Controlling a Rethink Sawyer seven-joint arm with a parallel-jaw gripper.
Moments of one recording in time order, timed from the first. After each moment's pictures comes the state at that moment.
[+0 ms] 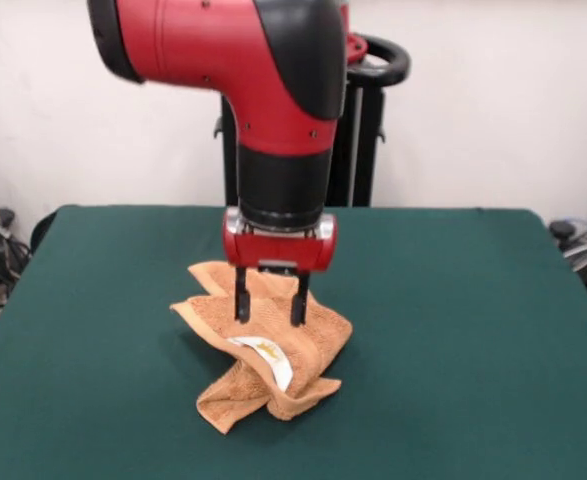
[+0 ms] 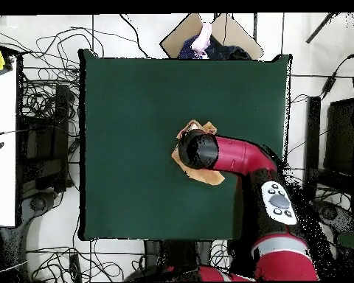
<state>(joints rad) -0.38 -0.57 0.09 1.65 -0.19 0.38 1.57</state>
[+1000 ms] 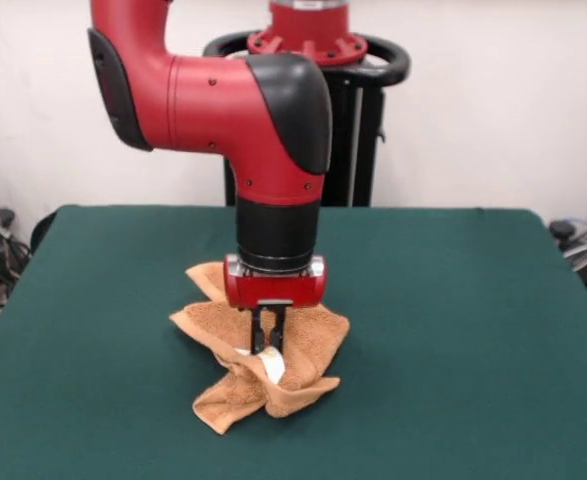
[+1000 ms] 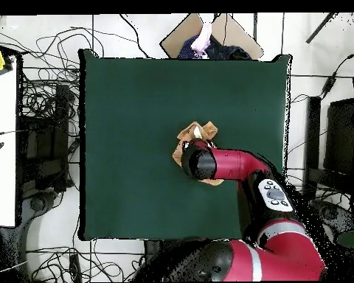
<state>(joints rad) -0.46 -0.47 0.15 1.66 -0.36 0.22 1.57</state>
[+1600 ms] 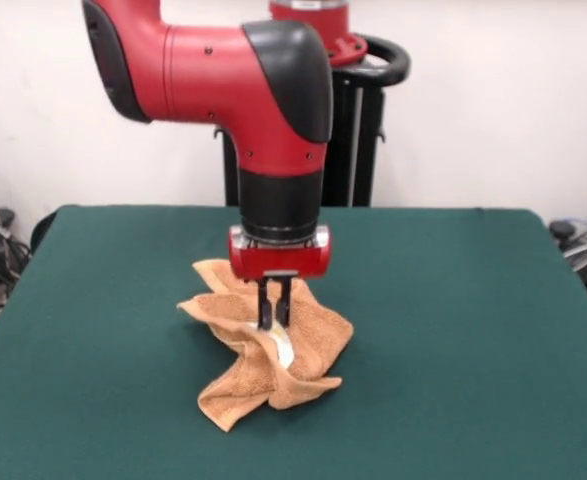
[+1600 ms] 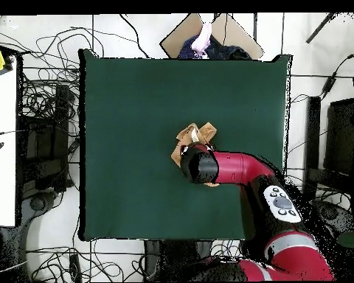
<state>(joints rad) -0.47 -0.56 0.18 1.74 -0.36 0.29 1.57</state>
